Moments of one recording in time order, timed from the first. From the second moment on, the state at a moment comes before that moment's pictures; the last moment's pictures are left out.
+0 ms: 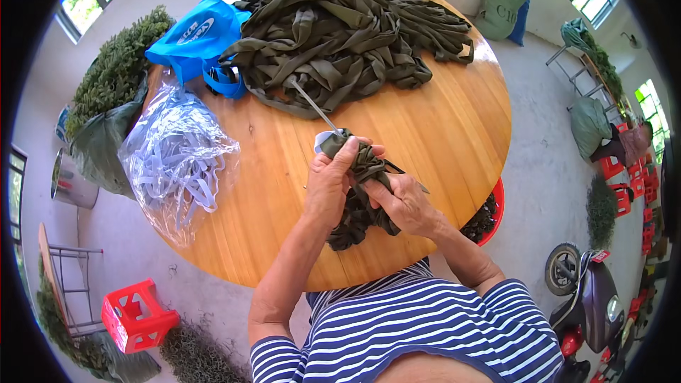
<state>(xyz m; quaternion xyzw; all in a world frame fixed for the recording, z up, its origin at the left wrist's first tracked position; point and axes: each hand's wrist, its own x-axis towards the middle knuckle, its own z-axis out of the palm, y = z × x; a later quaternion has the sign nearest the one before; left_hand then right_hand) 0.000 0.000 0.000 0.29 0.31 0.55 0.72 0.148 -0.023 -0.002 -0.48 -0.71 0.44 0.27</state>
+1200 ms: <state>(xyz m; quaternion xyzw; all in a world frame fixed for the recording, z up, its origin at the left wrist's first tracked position) -0.064 0.019 0.068 0.57 0.46 0.36 0.58 0.112 0.109 0.040 -0.34 -0.39 0.63 0.58</state>
